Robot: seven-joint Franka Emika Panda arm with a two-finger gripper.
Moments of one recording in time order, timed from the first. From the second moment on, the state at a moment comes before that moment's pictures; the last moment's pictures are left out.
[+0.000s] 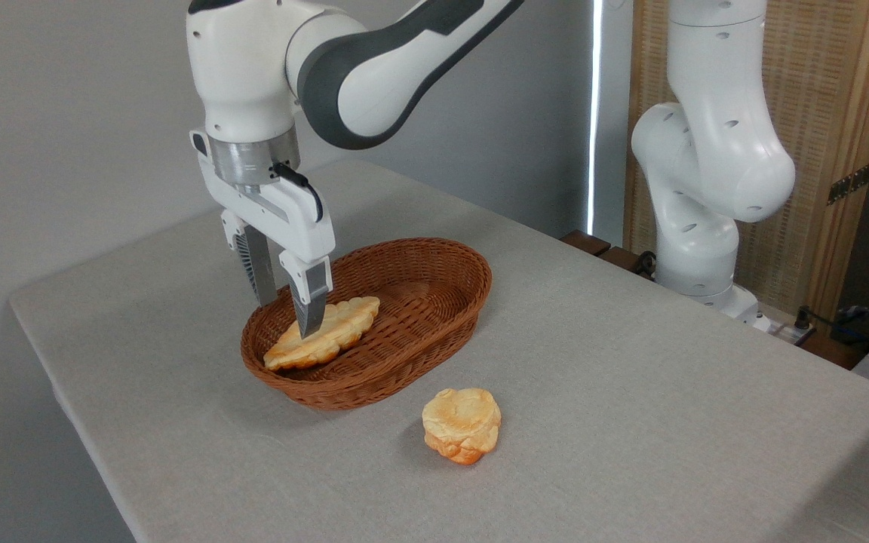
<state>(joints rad) -0.31 0.06 -0.01 -1.92 -0.11 2.05 0.43</state>
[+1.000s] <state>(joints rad) -0.31 0.11 -0.01 -1.93 -0.02 2.05 0.47</state>
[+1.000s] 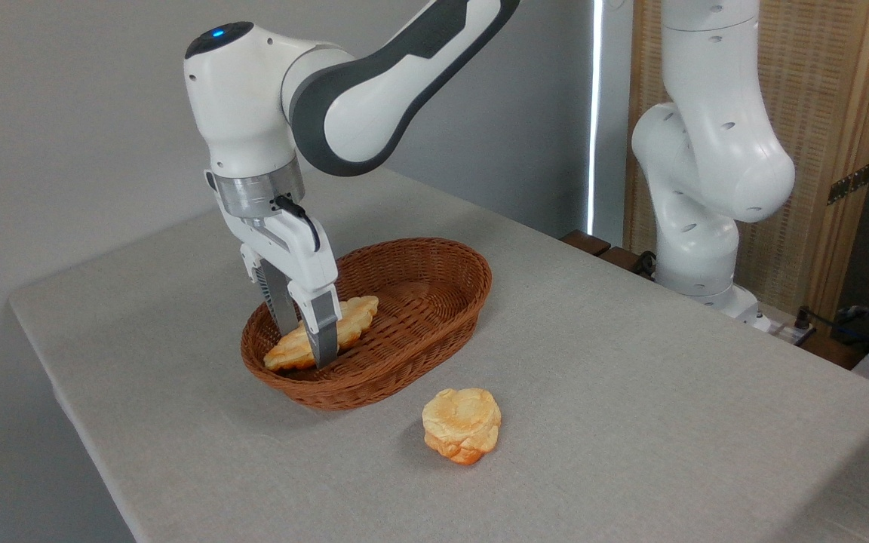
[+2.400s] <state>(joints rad) -0.31 0.09 0.00 -1.93 -0.02 2.02 0.47</state>
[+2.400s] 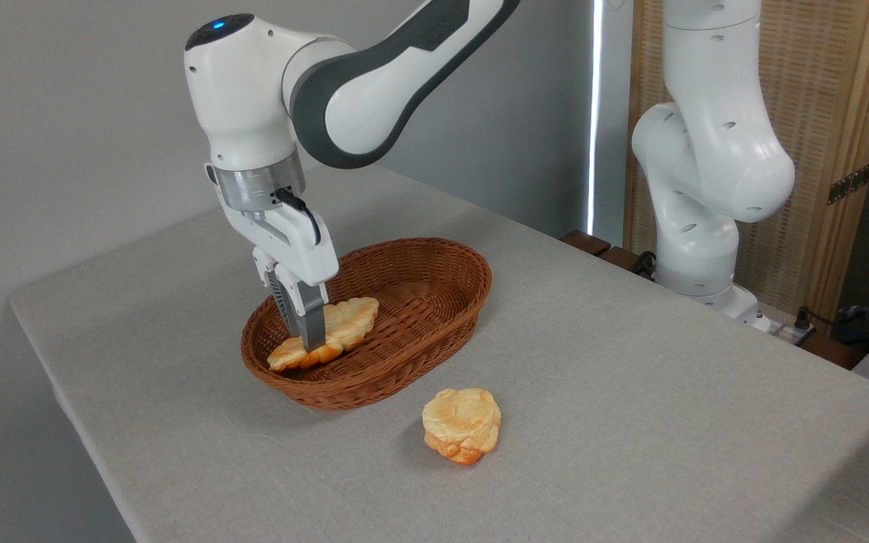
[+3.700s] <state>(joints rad) -0.29 -0.10 0.29 -1.88 -0.02 1.73 0.97</state>
